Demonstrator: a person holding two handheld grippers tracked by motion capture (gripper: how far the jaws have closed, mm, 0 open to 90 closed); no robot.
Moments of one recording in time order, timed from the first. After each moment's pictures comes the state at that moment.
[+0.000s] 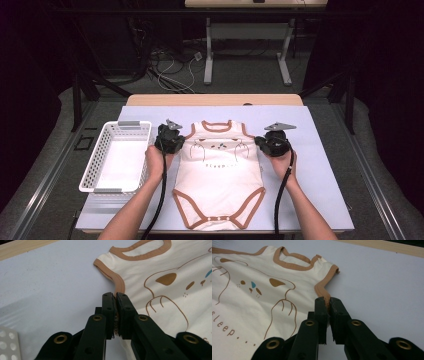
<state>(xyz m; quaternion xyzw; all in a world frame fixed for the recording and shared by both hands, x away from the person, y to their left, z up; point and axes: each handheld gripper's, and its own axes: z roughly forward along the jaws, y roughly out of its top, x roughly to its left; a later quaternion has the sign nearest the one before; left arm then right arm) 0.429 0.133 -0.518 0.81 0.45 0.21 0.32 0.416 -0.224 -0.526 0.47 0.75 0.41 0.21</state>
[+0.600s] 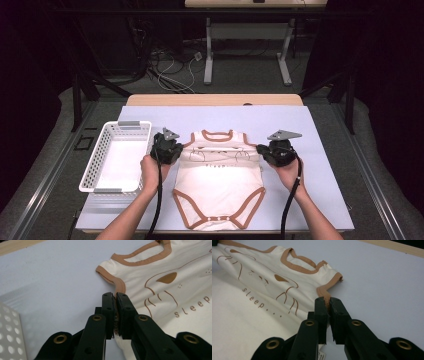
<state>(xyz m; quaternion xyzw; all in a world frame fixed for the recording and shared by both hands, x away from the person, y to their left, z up) 0.387 0.138 -0.510 0.81 0.44 0.20 0.33 0.376 -0.228 -0.512 0.43 0.78 0.40 0.20</state>
